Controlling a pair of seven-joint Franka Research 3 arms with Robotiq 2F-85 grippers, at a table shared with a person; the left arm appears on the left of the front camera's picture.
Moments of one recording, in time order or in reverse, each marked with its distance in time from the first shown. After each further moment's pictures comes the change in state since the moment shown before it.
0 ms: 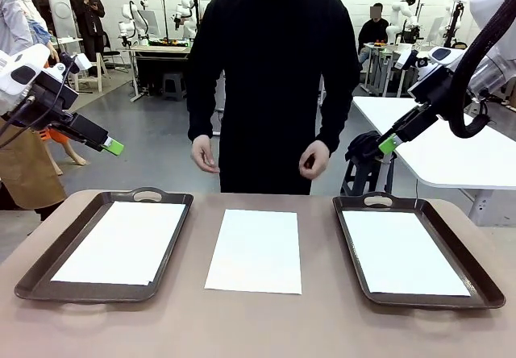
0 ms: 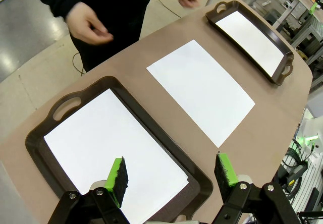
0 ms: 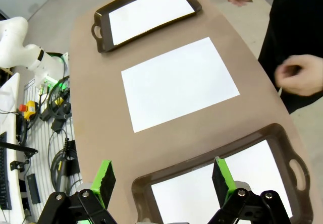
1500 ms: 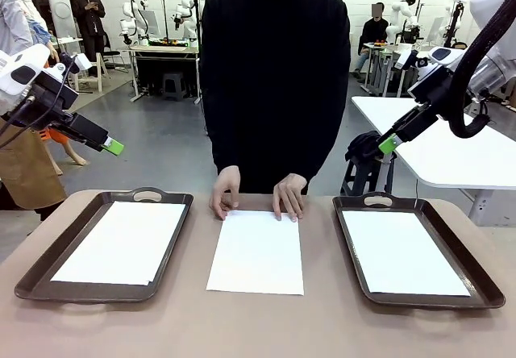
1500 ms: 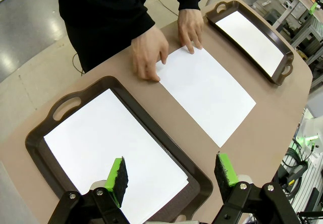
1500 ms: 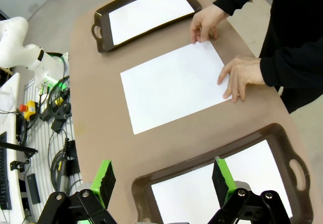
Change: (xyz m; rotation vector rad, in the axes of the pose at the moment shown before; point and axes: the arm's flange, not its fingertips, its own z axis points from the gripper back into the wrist) left arm 0.000 0.000 0.000 0.000 0.000 0.000; right arm 0.000 0.000 0.000 0.000 0.000 0.000
